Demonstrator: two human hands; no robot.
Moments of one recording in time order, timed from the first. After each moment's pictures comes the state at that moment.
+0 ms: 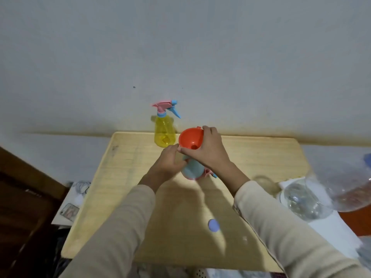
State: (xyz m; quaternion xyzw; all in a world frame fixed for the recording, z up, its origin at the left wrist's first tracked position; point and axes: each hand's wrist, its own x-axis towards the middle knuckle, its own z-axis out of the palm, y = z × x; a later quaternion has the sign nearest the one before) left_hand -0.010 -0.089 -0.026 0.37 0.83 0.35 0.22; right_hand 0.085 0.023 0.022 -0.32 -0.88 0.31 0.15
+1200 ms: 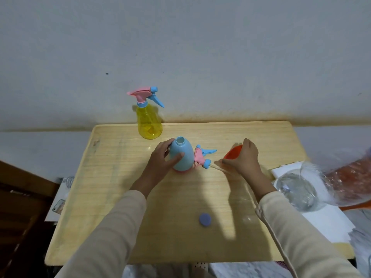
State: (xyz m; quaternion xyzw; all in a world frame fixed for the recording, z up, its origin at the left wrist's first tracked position) left_hand -0.005 -0.071 -0.079 0.34 0.75 0.51 0.24; right_hand 0.176 0.109 -0.062 -0.50 -0.80 0.32 0.08
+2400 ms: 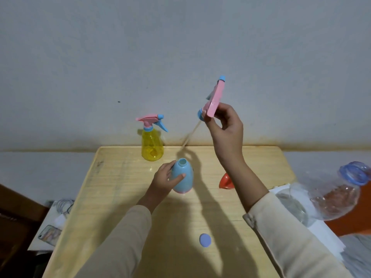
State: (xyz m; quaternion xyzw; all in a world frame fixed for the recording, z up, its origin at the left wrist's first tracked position) left_hand -0.002 -0.072 -0.074 0.29 0.73 0.54 0.29; right_hand 0.105 0.043 0.103 -0.21 -0.63 0.57 0.49
